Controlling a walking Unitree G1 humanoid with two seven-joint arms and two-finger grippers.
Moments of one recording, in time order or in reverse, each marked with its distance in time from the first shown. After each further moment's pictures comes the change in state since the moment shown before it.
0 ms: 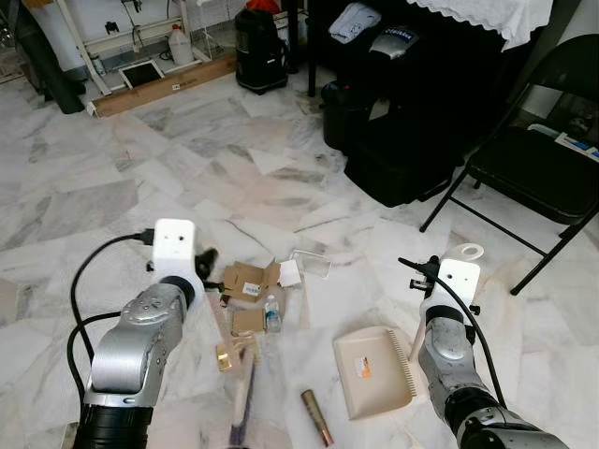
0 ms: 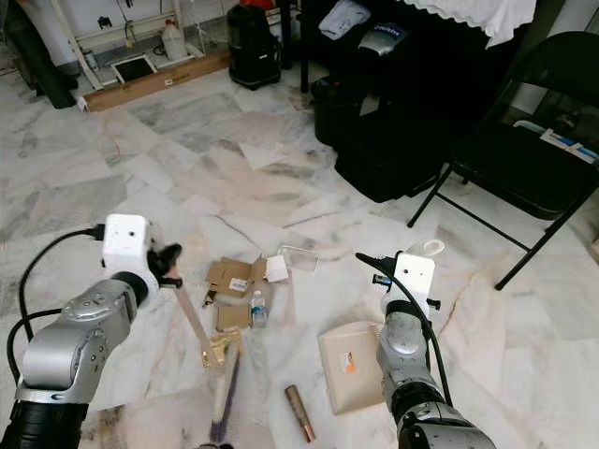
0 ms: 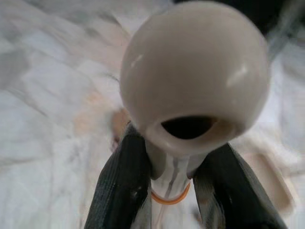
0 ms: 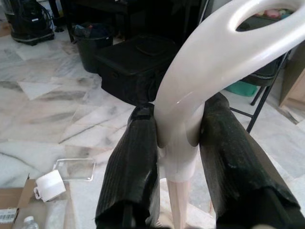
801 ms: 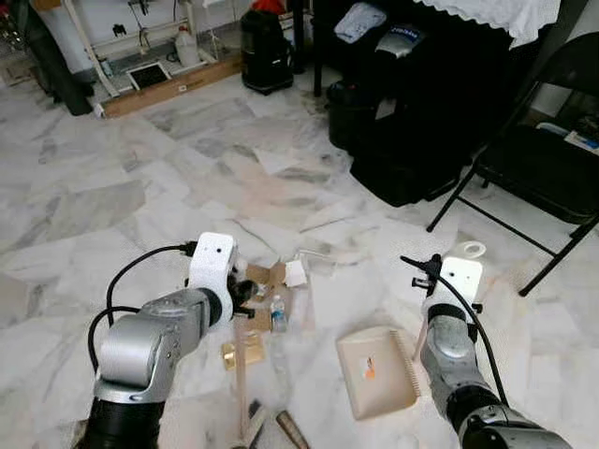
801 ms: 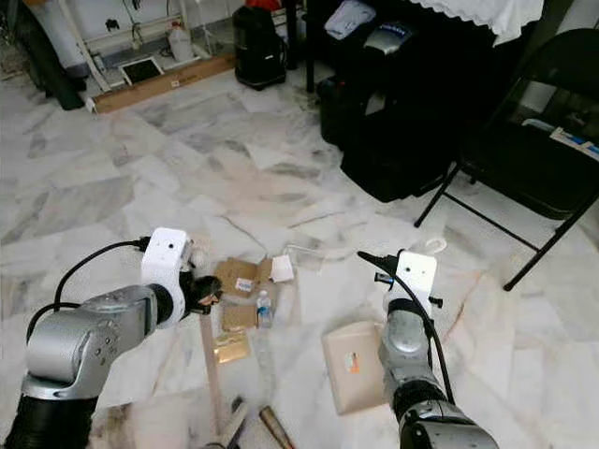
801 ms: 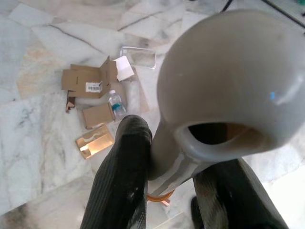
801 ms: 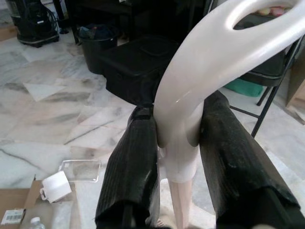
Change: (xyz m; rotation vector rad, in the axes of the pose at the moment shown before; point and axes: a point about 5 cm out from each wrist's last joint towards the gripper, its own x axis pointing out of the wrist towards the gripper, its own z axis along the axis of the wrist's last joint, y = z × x) left arm -0.008 -0.033 0.012 -0.121 0.149 -0.181; right arm 0.002 -0.001 0.003 0.002 -0.009 -0.004
